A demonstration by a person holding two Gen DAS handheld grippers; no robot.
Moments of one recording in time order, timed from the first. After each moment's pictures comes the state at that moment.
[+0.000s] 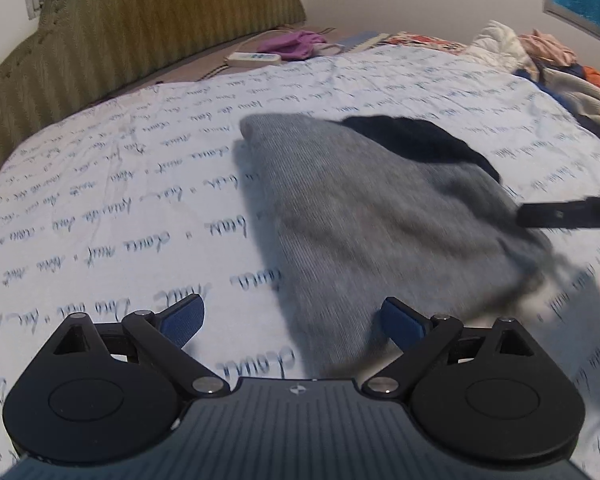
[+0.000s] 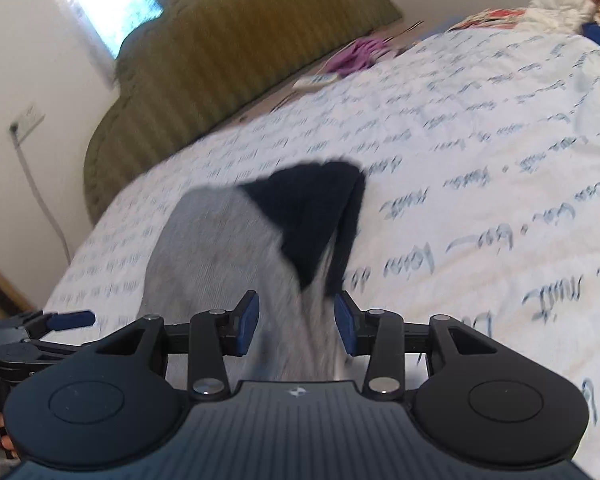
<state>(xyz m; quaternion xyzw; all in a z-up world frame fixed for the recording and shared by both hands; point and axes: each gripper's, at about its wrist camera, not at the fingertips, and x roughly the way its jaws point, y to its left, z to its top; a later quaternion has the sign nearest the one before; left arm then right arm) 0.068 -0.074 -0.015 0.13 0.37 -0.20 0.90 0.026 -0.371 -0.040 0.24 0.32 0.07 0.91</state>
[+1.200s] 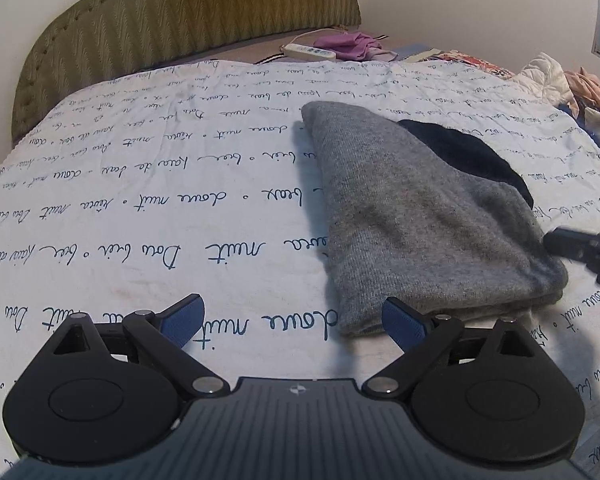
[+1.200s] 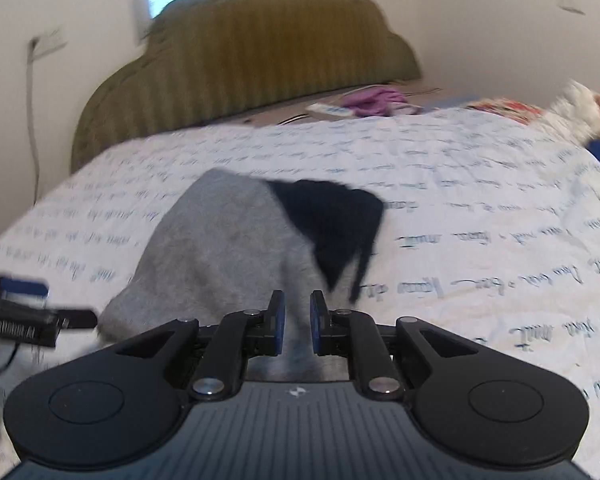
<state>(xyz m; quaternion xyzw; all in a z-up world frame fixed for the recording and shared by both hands) 0.063 -0.042 -0.014 0.07 0.38 -0.13 0.91 0.001 -0.299 -0.022 0.07 0.29 0.04 0.95</state>
